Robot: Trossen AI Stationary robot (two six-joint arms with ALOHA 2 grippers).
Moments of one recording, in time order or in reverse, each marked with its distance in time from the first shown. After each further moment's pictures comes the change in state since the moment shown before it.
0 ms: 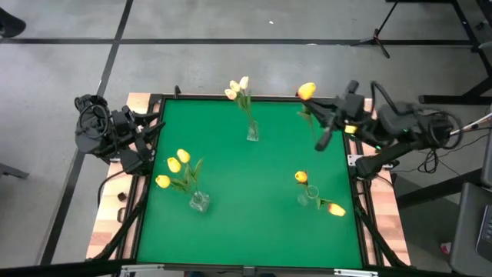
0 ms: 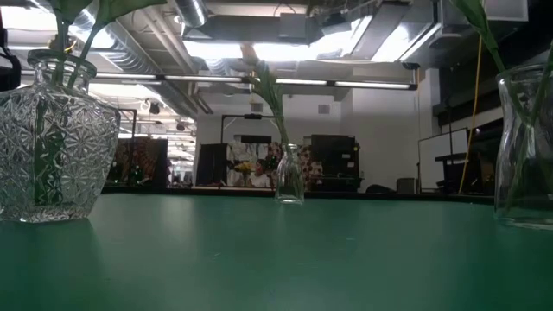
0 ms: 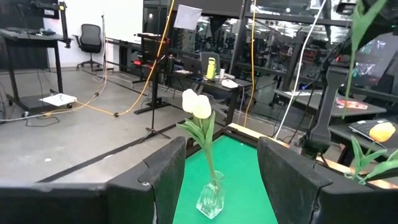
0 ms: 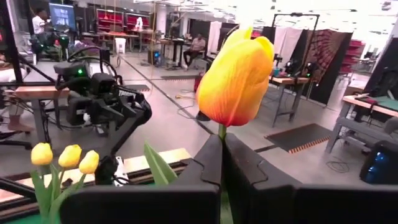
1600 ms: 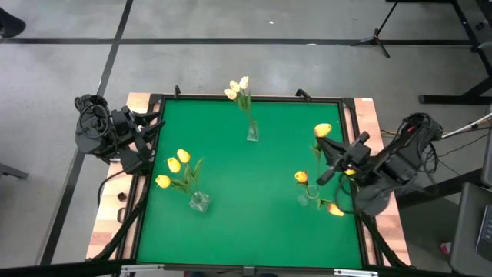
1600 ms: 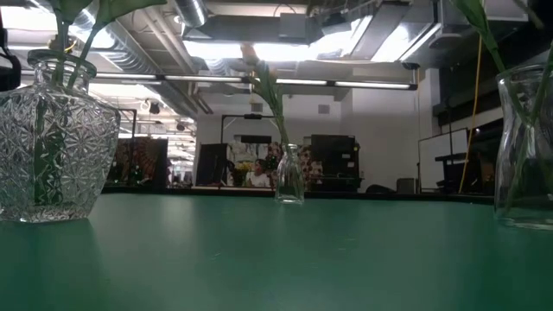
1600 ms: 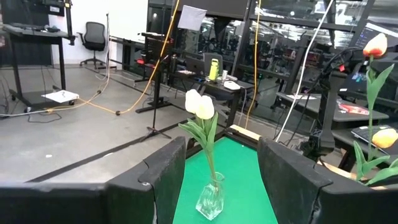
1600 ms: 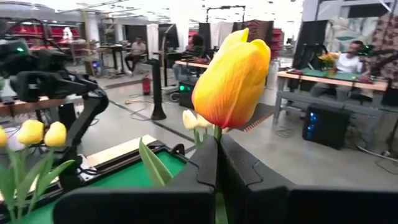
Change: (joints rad) left arm 0.000 0.000 0.000 -0.007 -0.017 -0.033; right arm 0.424 0.019 -0.278 -0.404 0.700 0.818
